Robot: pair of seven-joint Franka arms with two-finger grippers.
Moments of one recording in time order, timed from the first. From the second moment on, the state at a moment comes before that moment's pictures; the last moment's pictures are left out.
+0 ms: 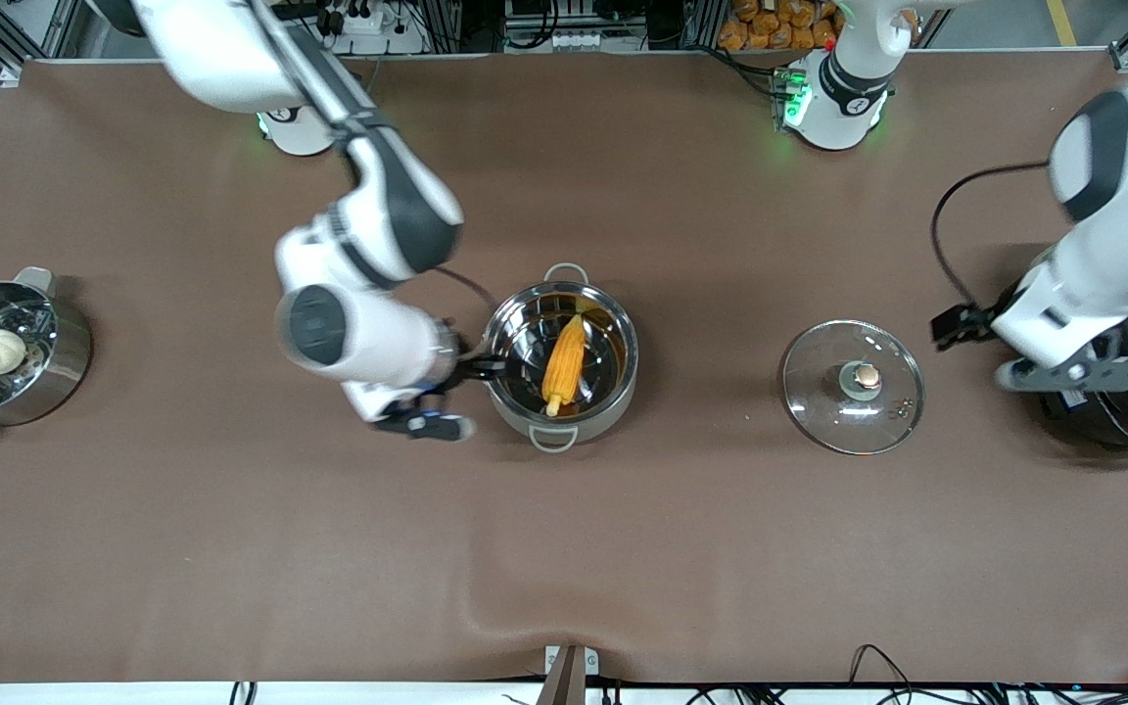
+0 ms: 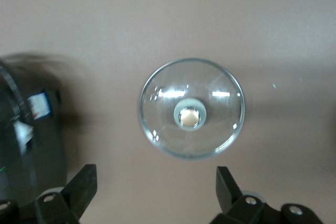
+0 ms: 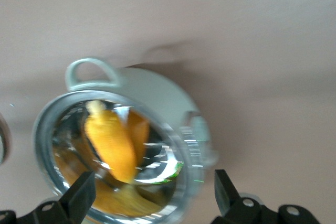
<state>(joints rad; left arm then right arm) 0.00 0.13 -0.09 -1.67 0.10 1.74 -0.07 0.41 0.59 0.02 -1.32 0.34 1.83 0.45</state>
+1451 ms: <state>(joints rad) -0.01 0.03 -0.09 -1.49 0.04 1.45 -0.07 -0.02 0.03 -0.08 -1.56 0.03 1.49 -0.18</state>
